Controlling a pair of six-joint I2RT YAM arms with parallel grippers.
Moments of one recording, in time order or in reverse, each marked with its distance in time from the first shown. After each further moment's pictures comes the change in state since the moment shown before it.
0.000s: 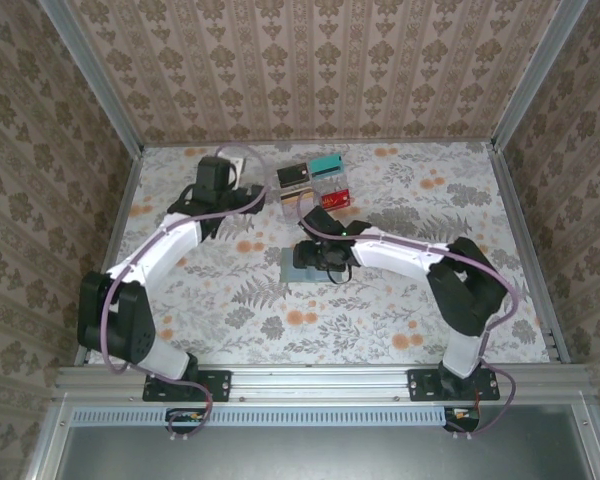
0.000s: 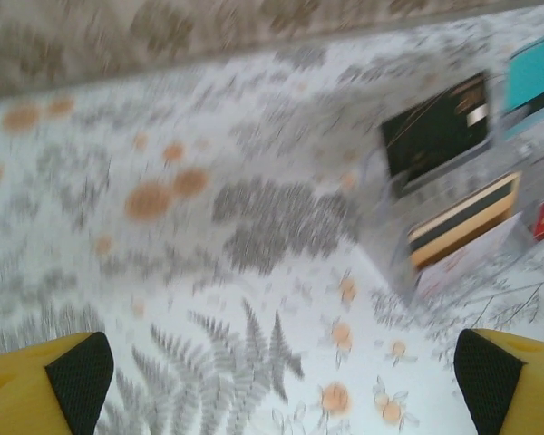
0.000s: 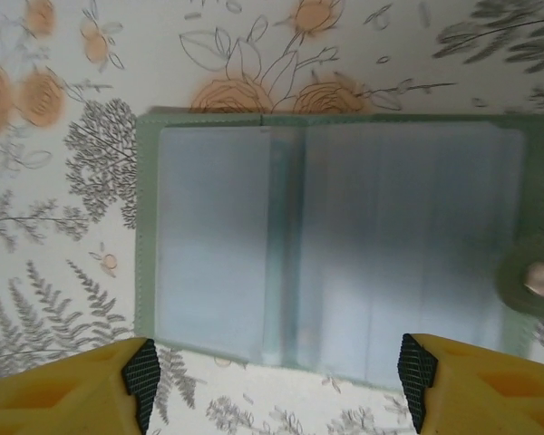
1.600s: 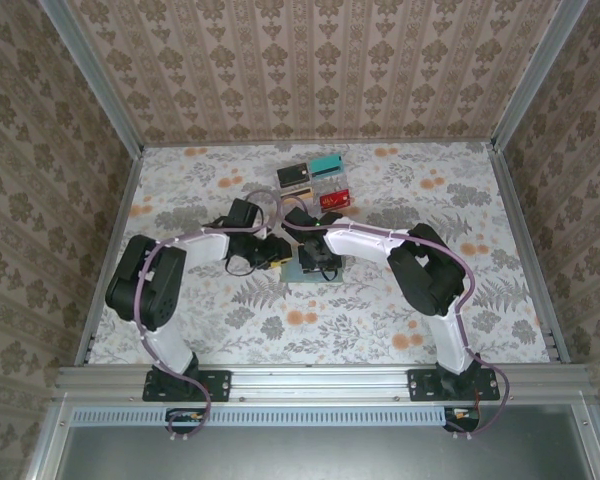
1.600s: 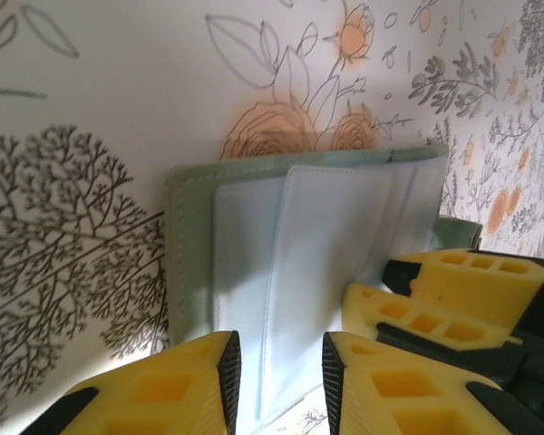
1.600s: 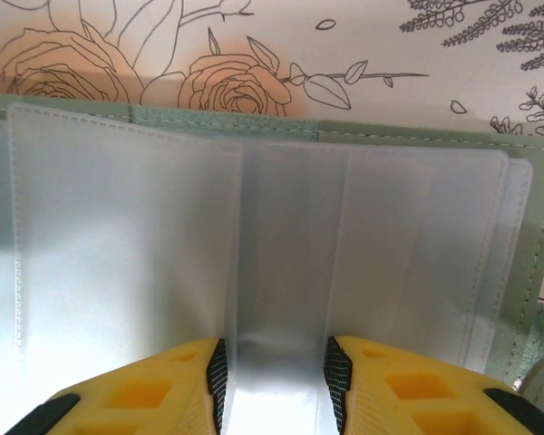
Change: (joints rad) left arm -0.083 0.268 -0.162 0.040 0.683 -0.569; right arm 0.009 0.242 0.238 -0.269 0.114 -0.070
